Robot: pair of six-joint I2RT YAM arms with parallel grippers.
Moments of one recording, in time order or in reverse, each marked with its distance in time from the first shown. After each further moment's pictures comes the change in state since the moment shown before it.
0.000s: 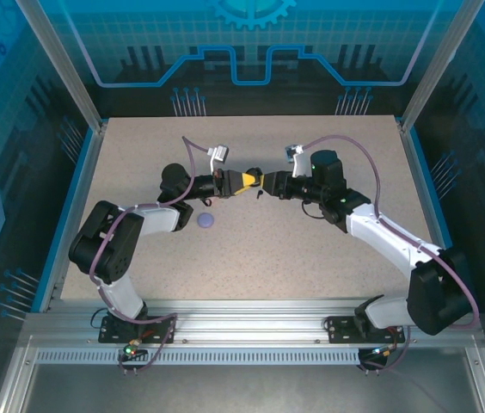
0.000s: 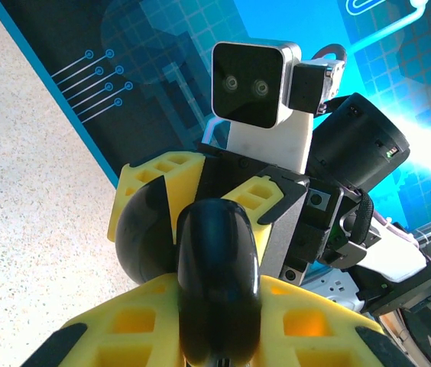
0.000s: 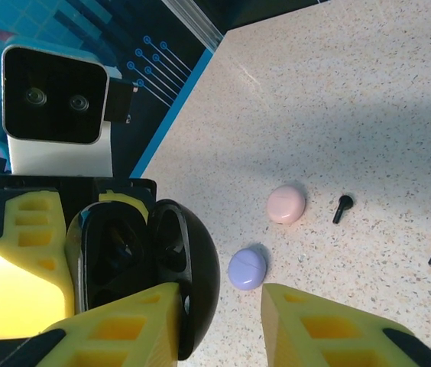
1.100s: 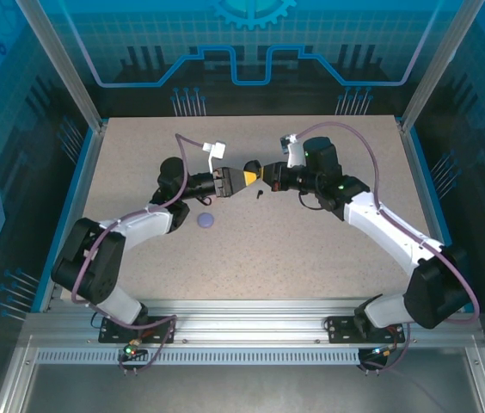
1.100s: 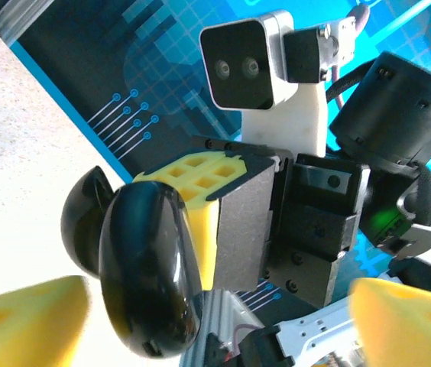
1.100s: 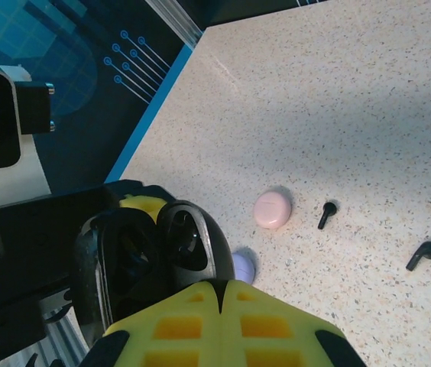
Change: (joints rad) left arm -0.026 -0.180 0.007 -0.341 -0.118 0.325; right arm 0.035 0.037 0.186 -0.215 0.095 -0.041
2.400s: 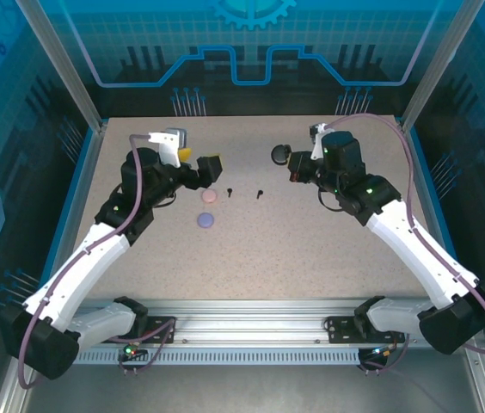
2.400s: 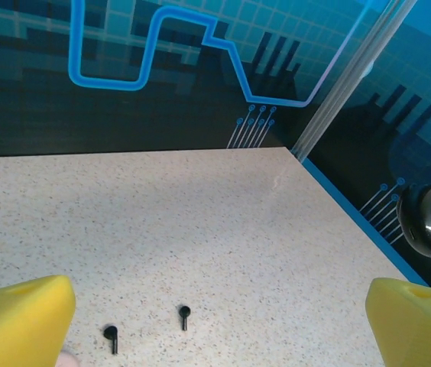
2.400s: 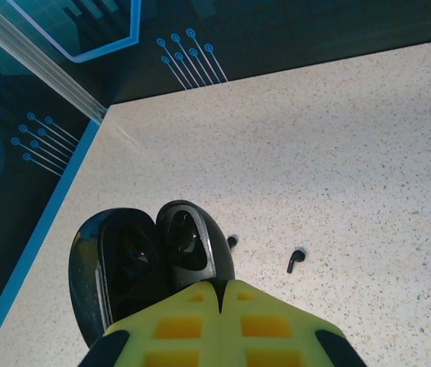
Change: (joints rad) left arm 0.008 -0.481 0.179 -0.992 -0.769 0.652; right arm 0.014 -0.156 0.135 -0.300 0.374 0.024
